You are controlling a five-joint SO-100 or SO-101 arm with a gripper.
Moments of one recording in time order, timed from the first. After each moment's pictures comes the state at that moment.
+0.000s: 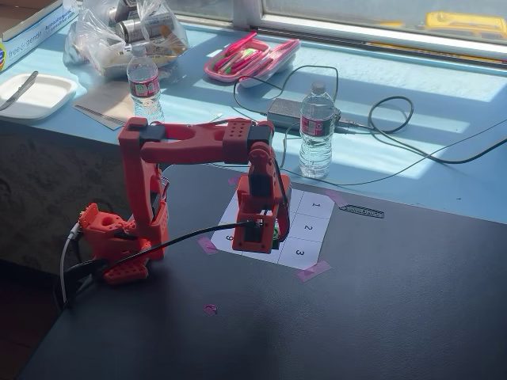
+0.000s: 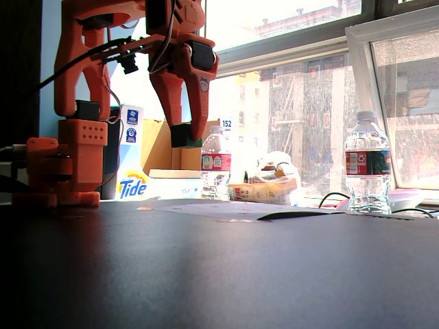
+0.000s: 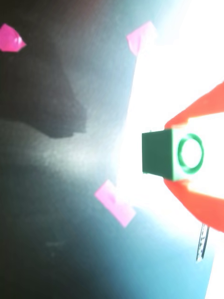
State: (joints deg) arm -11.4 94.8 81.1 82.7 9.5
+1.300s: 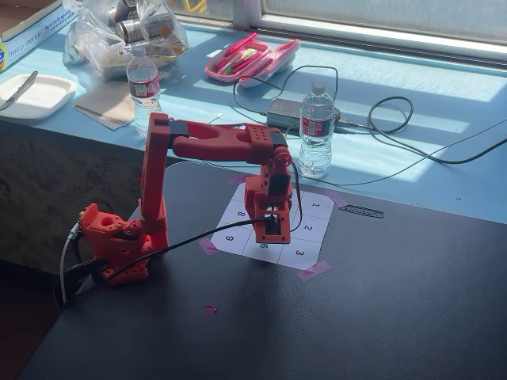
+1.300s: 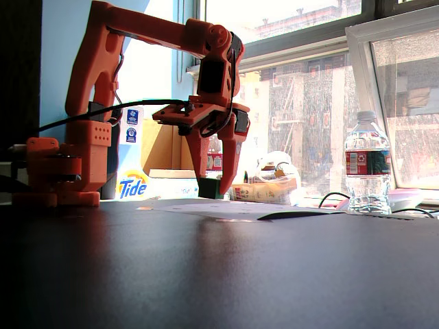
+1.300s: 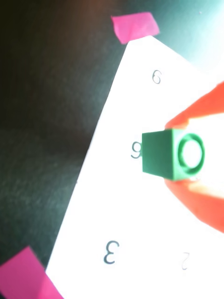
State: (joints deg) arm -27.2 82.8 87.4 73.4 11.8
